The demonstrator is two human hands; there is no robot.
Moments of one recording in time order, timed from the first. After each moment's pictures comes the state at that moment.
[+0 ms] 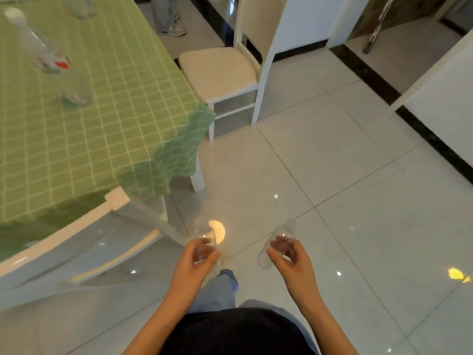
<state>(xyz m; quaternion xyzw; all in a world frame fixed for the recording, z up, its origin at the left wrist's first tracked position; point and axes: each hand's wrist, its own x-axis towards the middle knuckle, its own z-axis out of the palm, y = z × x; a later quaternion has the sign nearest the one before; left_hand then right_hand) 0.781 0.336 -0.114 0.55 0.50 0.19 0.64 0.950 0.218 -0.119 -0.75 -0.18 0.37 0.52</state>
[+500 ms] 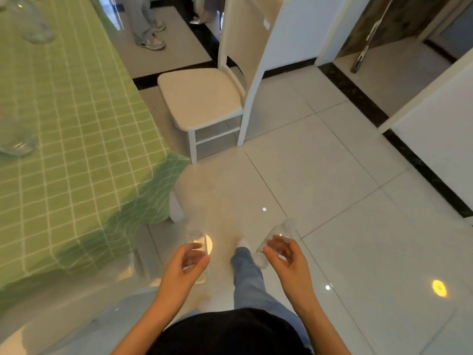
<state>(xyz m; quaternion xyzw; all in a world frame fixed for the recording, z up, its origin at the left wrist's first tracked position) 0.920 0.459 -0.120 0.54 0.49 0.19 0.66 1.103 0.341 -0.118 -0.75 -0.16 0.36 0.53</state>
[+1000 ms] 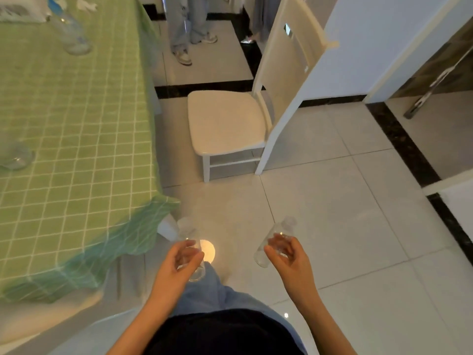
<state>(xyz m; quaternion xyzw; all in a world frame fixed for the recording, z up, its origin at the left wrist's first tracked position) 1.067 0.550 -0.114 0.45 0.58 0.31 0.61 1.285 0.481 -0.103 -0.72 -0.29 0.43 0.46</state>
